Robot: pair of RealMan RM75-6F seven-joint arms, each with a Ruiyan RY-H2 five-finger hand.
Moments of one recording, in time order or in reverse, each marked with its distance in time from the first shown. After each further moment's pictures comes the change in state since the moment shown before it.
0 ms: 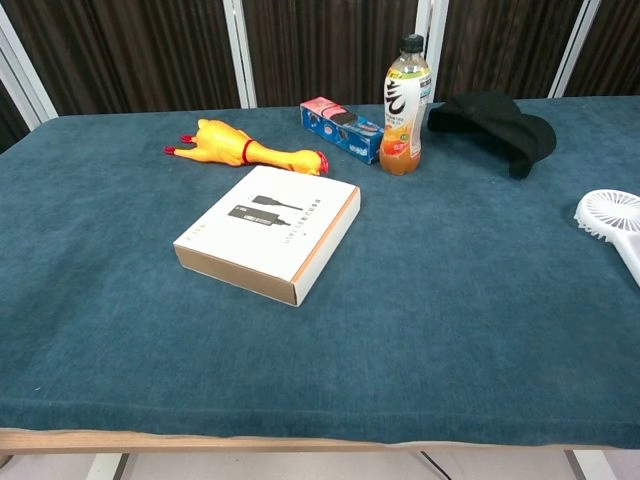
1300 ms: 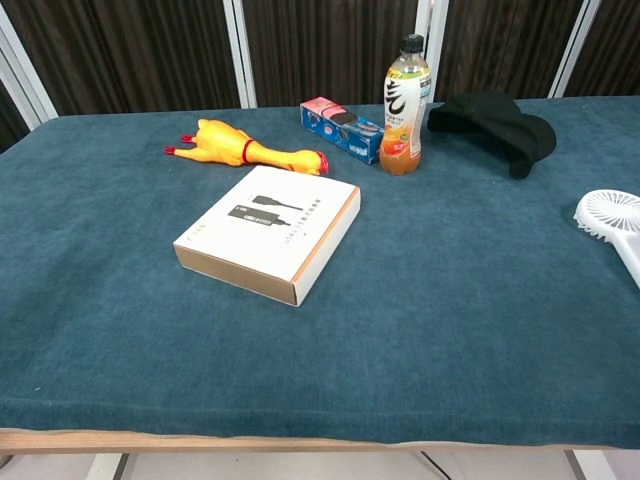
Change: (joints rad) left arm 0.000 0.002 -0.002 0.001 -0.001 0.003 -0.004; right arm 0.001 -0.001 -0.007 -0.004 -0.013 0.007 0.002
